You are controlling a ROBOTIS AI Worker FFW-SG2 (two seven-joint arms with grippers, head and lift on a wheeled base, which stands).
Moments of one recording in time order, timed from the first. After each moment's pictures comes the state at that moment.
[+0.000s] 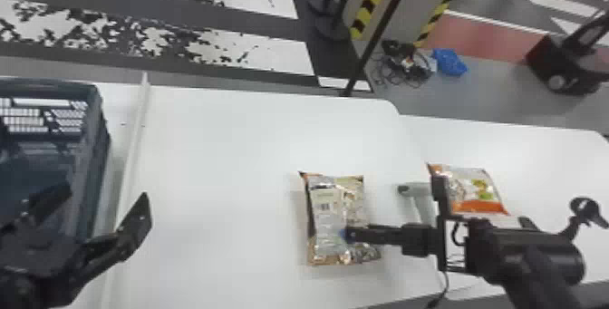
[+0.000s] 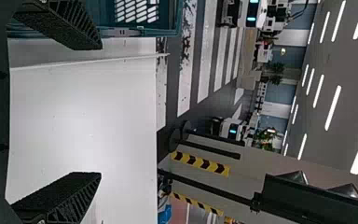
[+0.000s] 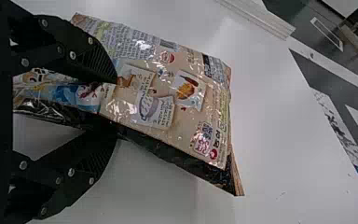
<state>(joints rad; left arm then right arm) 0.65 0.18 -0.15 -2.31 0.20 0.40 -0.08 0.20 -0.58 -0.19 -1.43 -0.41 0.79 0.94</state>
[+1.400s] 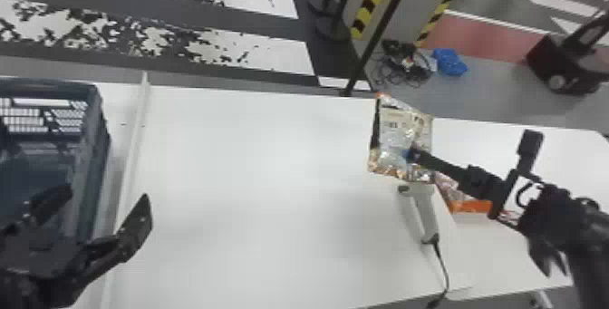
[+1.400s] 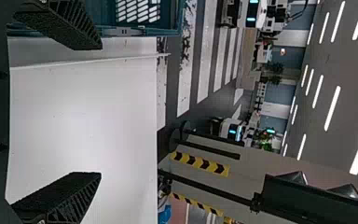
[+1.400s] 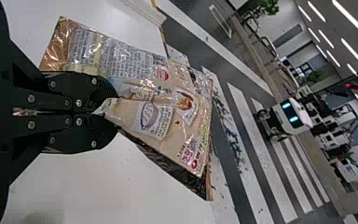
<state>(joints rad) 0.65 0.18 -0.15 -2.29 0.19 0.38 -0.08 0.15 -0.59 -0.52 -1.48 -0.61 0.76 0.81</state>
